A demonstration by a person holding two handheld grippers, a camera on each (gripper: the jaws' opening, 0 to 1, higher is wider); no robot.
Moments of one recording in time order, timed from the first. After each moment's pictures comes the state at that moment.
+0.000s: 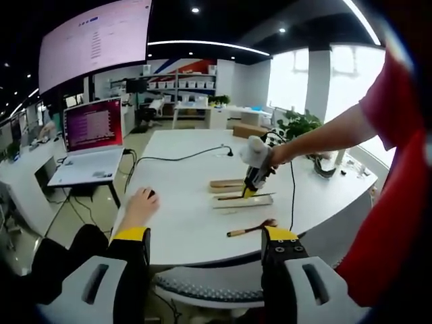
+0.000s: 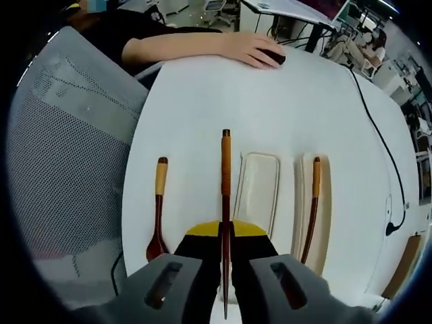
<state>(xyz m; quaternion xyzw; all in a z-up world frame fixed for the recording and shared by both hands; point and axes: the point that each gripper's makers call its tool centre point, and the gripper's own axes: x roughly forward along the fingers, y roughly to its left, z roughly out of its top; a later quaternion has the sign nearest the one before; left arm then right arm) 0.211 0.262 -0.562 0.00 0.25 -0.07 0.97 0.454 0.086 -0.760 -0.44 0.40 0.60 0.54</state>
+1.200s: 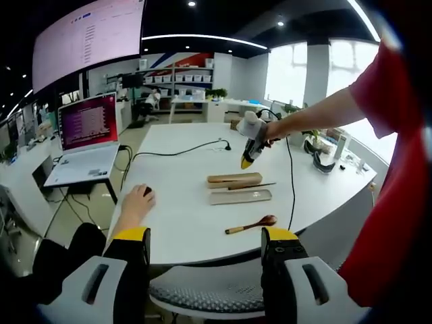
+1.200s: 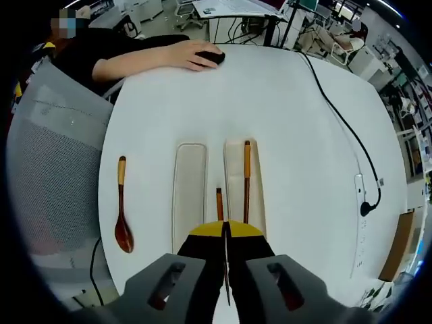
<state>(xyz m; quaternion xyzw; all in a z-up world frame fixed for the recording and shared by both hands) 0.223 0.253 -0.567 0.00 0.27 -0.08 0.96 0.536 0.050 -0.733 -0.42 0.42 0.54 0.59</state>
